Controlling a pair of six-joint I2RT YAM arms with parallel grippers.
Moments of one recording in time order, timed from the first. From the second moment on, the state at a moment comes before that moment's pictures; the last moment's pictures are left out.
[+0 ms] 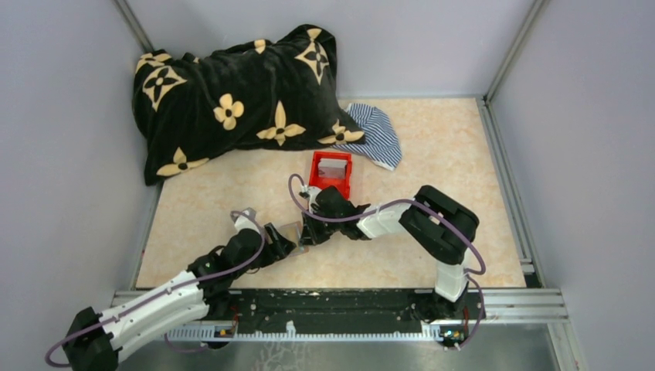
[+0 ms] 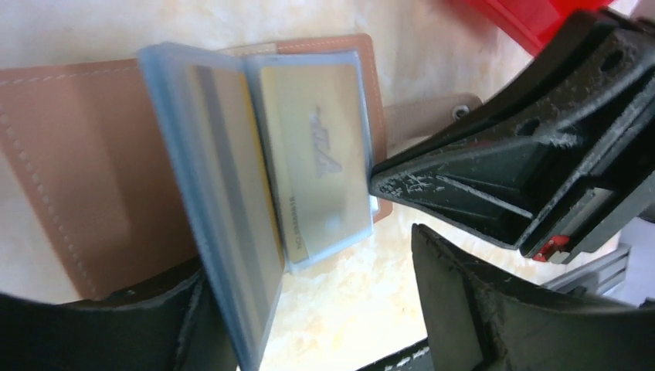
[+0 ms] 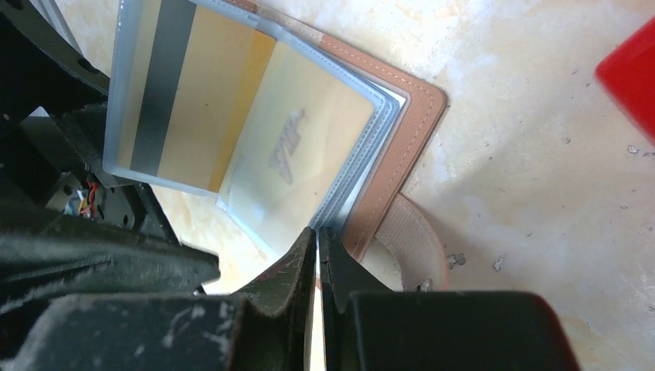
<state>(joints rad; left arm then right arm) -0.86 0.61 0.17 -0.23 -0.24 -1.06 0.96 1.84 0.86 0.27 -0.36 0.54</state>
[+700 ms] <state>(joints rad) -0.87 0.61 0.31 -0.44 -0.32 -1.18 0.96 1.83 0.86 0.26 -0.36 0.52</state>
